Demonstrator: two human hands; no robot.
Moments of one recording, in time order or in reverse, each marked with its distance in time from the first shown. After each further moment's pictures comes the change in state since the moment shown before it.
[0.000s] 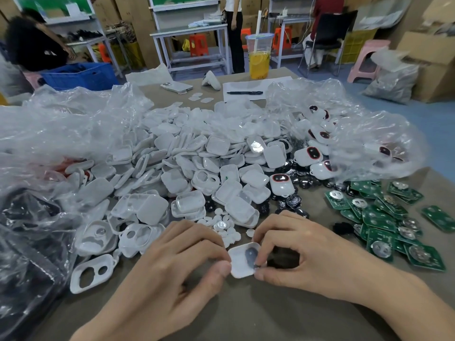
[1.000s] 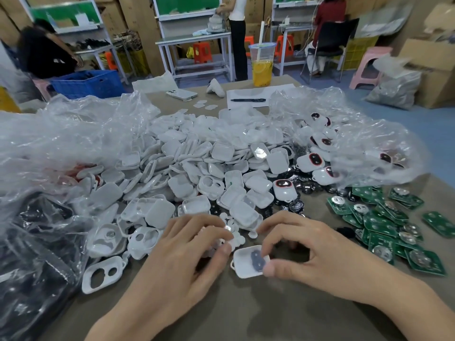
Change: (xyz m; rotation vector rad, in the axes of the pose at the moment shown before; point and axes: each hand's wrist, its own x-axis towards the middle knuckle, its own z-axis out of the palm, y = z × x) left_hand 0.001 -0.013 0.013 0.095 0.047 -0.132; right_hand -0.002 -0.002 -0.007 0.121 0.039 0.068
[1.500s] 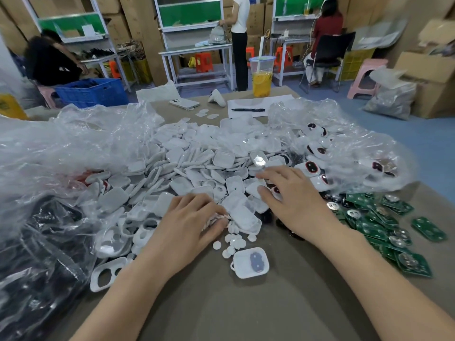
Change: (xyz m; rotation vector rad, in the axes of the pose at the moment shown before) left_hand 0.042 -0.030 0.004 0.172 -0.086 -0.063; right_hand 0.071 0.016 -0.011 -0.381 0.356 0.189
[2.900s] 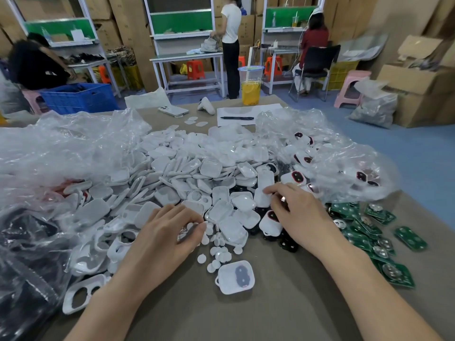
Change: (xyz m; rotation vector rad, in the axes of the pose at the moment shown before) left_hand 0.000 -0.007 0.004 -0.187 0.136 -0.045; right_hand -0.010 0.032 -0.003 0.080 0.043 0.180
